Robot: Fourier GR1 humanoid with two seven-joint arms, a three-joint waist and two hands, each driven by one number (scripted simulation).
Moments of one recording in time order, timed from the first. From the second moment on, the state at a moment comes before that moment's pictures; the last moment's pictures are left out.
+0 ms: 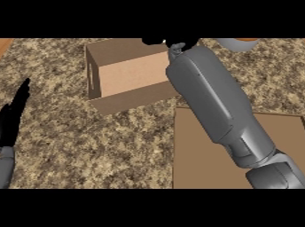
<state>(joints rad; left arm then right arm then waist) -0.17 0.34 0.17 -1.33 -0.26 0.05 0.06 -1.22 0.00 0.11 -0.78 0.86 -0.35 0.72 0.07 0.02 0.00</state>
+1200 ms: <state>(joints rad) -0.19 0.32 0.16 -1.33 -0.27 0.05 0.06 -1.36 0.00 -0.11 -0.32 0.68 -0.73 0.40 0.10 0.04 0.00</state>
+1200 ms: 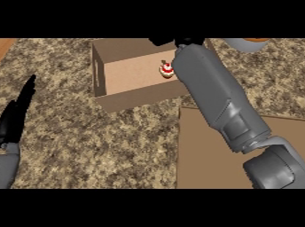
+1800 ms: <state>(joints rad) -0.14 0.32 0.19 -1.33 -0.28 0.08 0.06 -1.25 -0.02 -0.23 -0.48 0.50 -0.83 0.15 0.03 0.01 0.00</state>
